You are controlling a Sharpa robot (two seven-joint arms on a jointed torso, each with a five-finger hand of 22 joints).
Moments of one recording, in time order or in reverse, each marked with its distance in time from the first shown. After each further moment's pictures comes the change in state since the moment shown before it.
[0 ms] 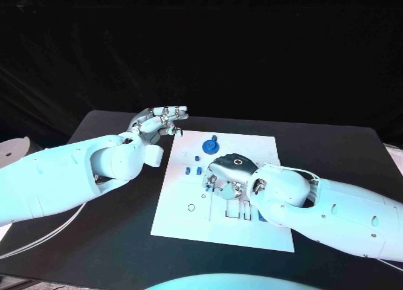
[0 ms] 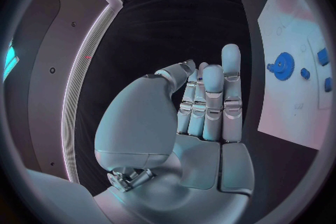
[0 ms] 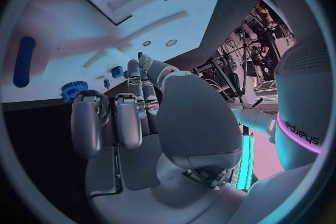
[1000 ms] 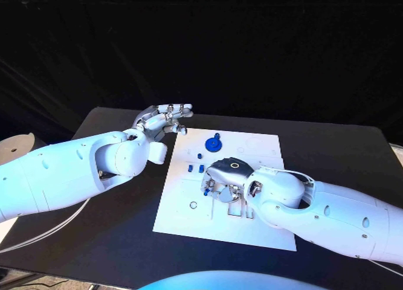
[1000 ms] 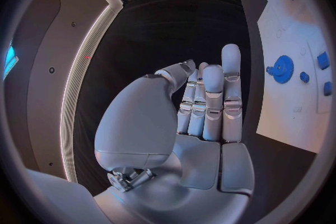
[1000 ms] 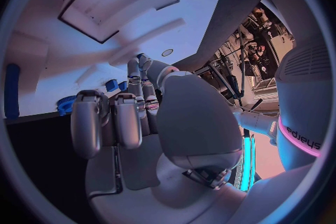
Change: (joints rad) left arm 0.000 0.000 0.000 0.003 0.000 0.007 -0.007; left_hand 0.000 0.000 0.000 0.000 0.000 0.000 0.000 0.000 -0.001 0.000 0.000 0.000 0.000 0.000 0.000 0.000 0.000 0.000 0.000 0.000 0.000 0.000; right arm -0.018 0.046 -0.006 -0.046 0.005 0.030 0.020; right_hand 0.000 0.000 -0.001 -0.001 -0.001 0.000 0.002 -0.003 -0.003 0.000 0.003 0.000 -0.002 0.000 0.000 0.000 0.000 0.000 0.000 0.000 0.000 0.000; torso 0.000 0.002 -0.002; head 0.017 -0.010
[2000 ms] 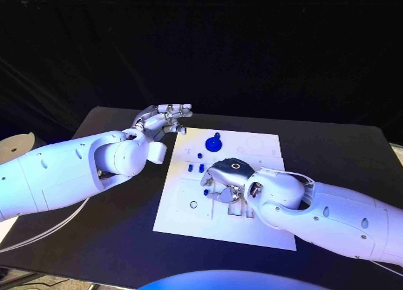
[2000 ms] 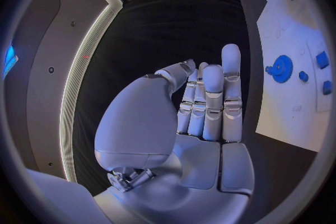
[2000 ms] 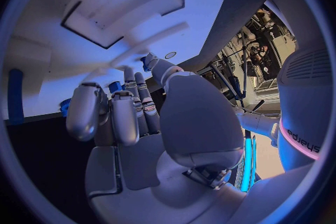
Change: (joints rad) left arm 0.000 -0.003 0.000 0.000 0.000 0.004 -0.006; left_hand 0.000 0.000 -0.004 -0.004 0.000 -0.001 -0.001 0.000 0.000 0.000 0.000 0.007 0.000 0.000 0.000 0.000 -0.004 0.000 0.000 0.000 0.000 -0.001; right arm 0.000 -0.002 -0.014 -0.007 -0.005 -0.022 -0.016; right_hand -0.075 -0.053 -0.091 0.025 0.001 -0.179 0.066 -0.012 -0.040 -0.231 0.069 0.007 -0.038 0.002 0.045 -0.047 -0.025 0.031 -0.061 0.043 -0.108 -0.155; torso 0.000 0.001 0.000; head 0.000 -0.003
